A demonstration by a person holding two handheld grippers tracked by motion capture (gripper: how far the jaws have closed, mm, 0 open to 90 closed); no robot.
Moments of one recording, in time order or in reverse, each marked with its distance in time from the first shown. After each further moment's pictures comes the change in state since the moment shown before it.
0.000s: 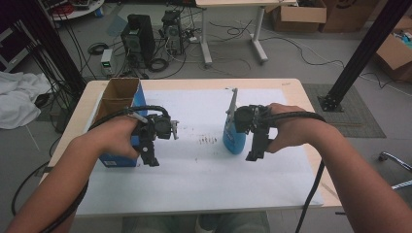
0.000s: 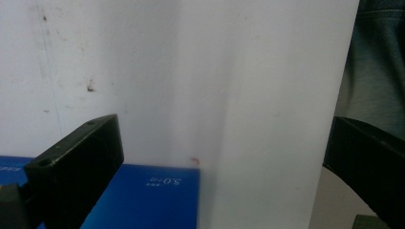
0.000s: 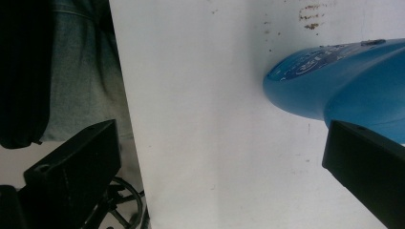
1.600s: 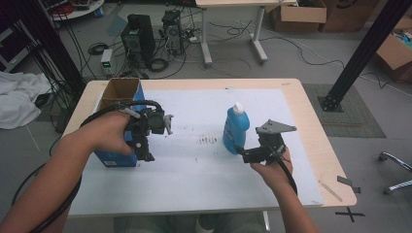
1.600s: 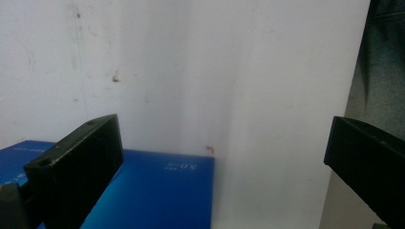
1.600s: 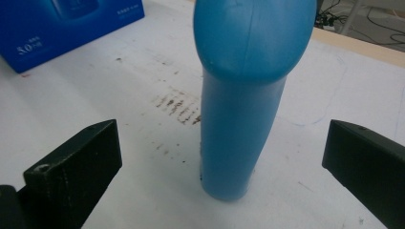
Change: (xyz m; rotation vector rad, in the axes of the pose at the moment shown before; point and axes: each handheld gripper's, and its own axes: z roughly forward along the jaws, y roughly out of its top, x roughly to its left) left arm 0.002 -0.014 -0.017 -0.026 0.059 -0.004; right arm 0.012 -0.081 0.120 -0.899 -0.407 0.715
